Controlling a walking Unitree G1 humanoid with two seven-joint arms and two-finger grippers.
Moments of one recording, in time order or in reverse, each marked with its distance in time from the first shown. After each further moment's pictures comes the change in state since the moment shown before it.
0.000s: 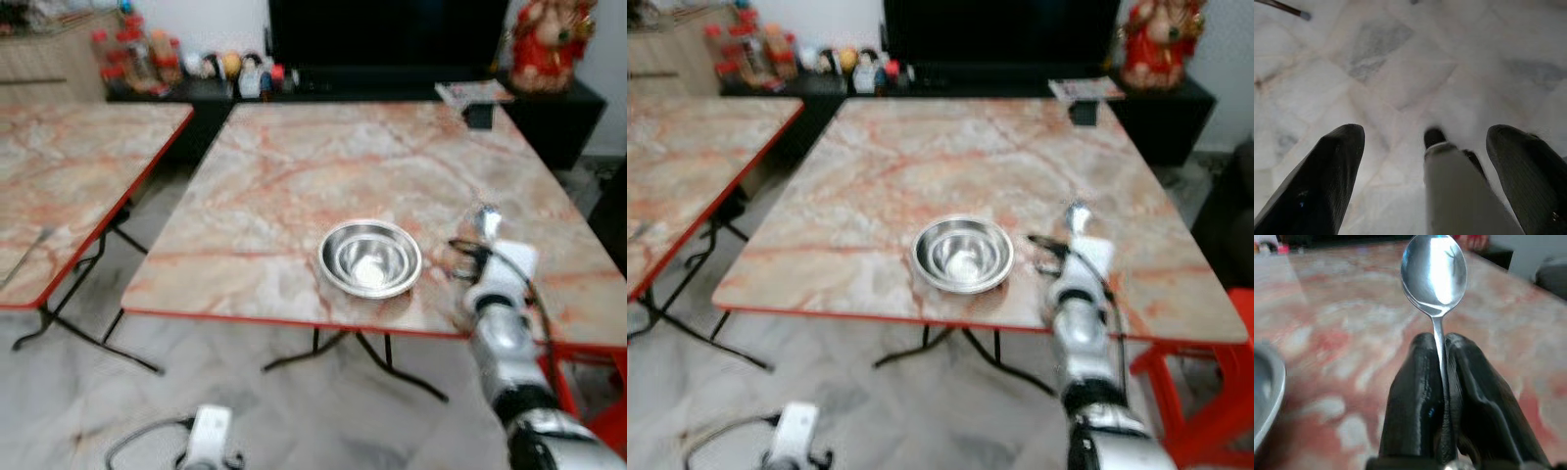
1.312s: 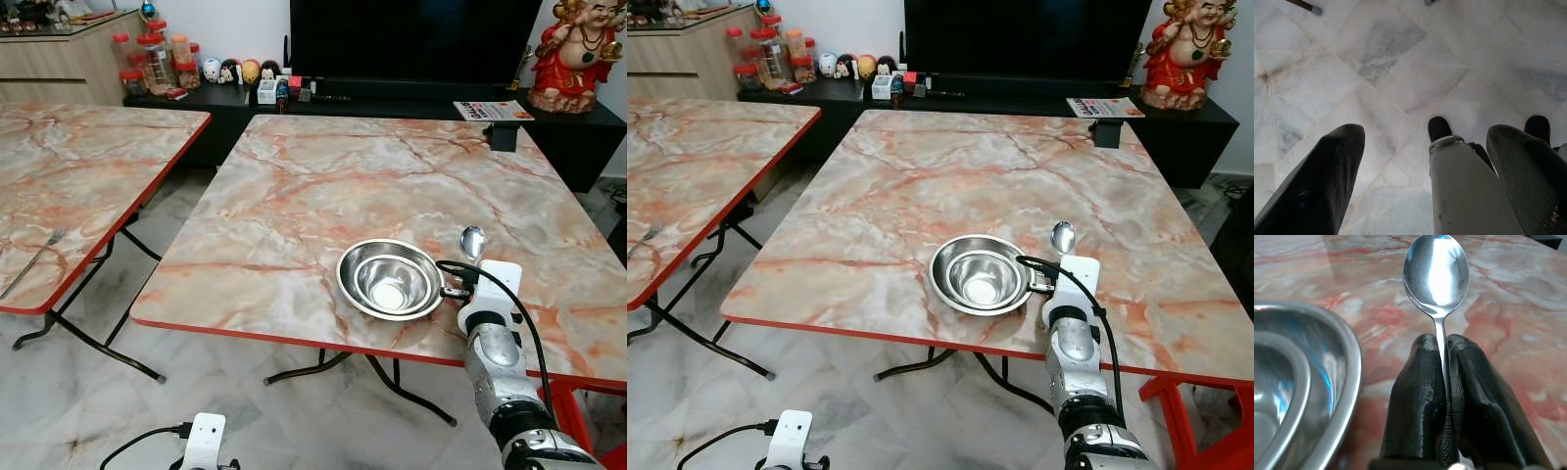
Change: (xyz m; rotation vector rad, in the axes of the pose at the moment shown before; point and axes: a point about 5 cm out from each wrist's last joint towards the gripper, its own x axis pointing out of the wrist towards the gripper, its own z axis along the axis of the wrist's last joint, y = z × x) left arm -0.001 0.008 -0.007 -0.008 0.015 0.015; right arm -0.015 0.000 -0.027 -0.026 0.091 0.072
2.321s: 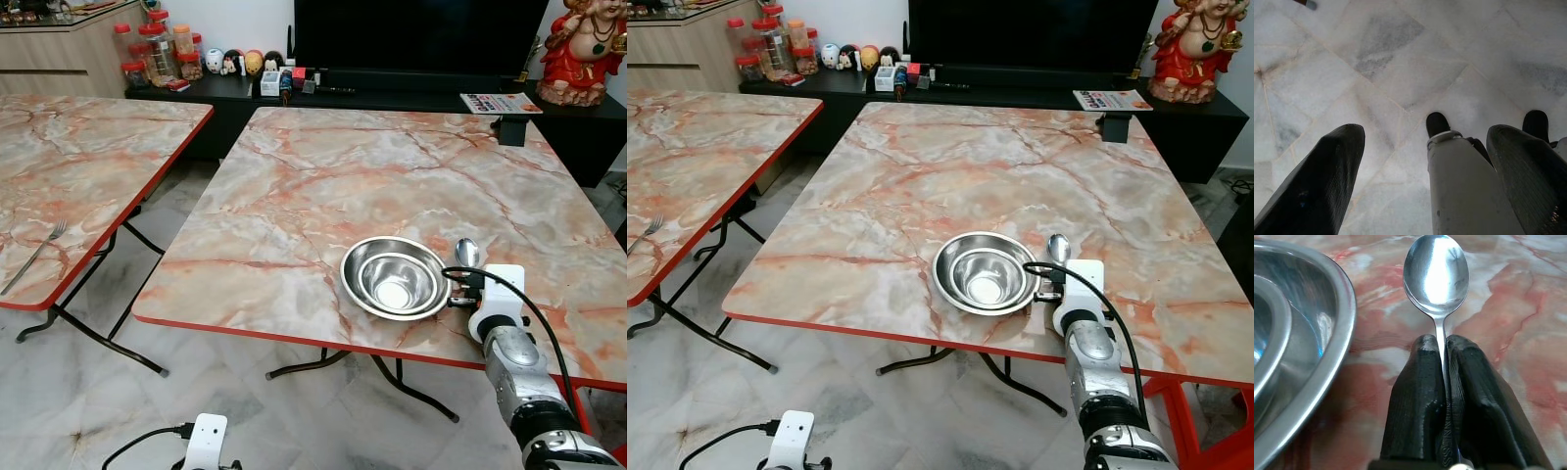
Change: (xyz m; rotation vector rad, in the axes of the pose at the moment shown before) left arm 0.000 -0.001 -0.001 0.004 0.001 -0.016; right arm 0.003 -0.009 -0.002 -0.054 0.102 0.091
